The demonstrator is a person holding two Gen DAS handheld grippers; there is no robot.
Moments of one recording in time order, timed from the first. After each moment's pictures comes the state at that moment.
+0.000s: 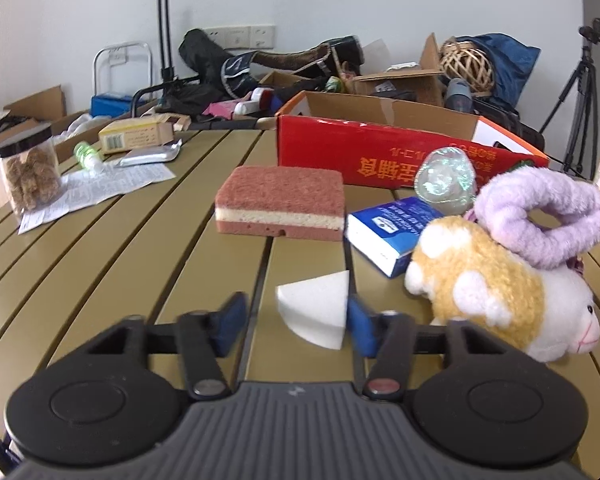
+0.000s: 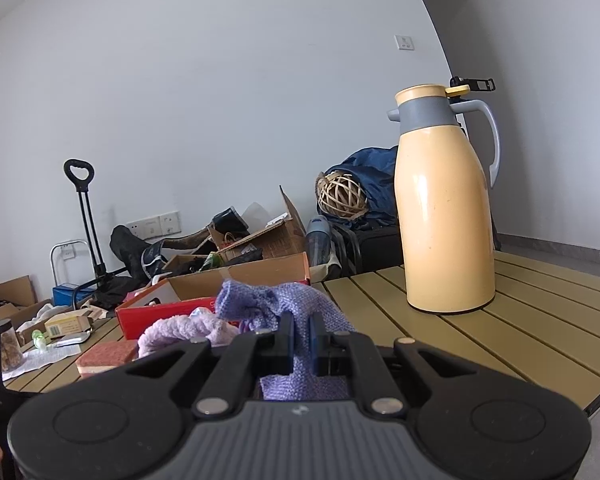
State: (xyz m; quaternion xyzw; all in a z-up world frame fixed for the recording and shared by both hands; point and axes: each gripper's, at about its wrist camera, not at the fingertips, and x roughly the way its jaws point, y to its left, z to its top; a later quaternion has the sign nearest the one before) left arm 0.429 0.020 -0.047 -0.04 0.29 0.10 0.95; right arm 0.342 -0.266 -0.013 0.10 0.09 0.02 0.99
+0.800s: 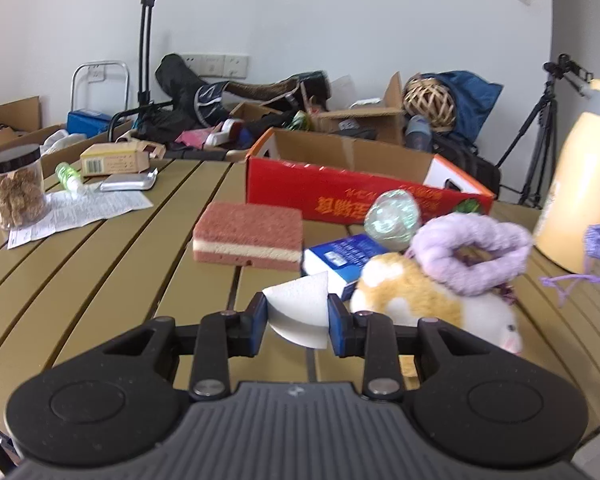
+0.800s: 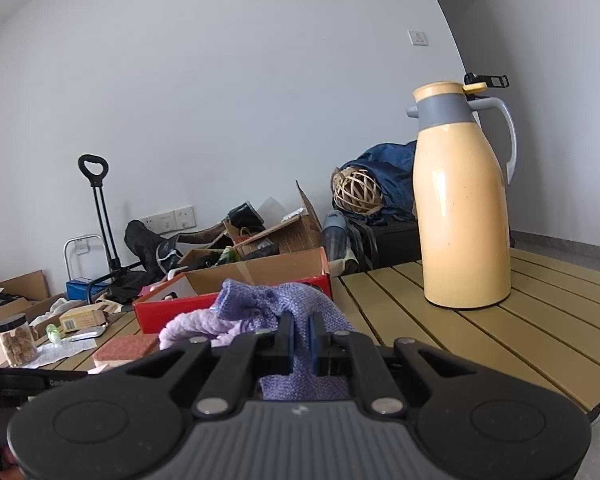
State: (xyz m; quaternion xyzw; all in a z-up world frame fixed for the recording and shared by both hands) left arm 0.395 0.016 -0.016 -0.07 0.25 0.05 0.97; right arm 0.338 -0.256 -0.008 0.10 0.09 0.05 0.99
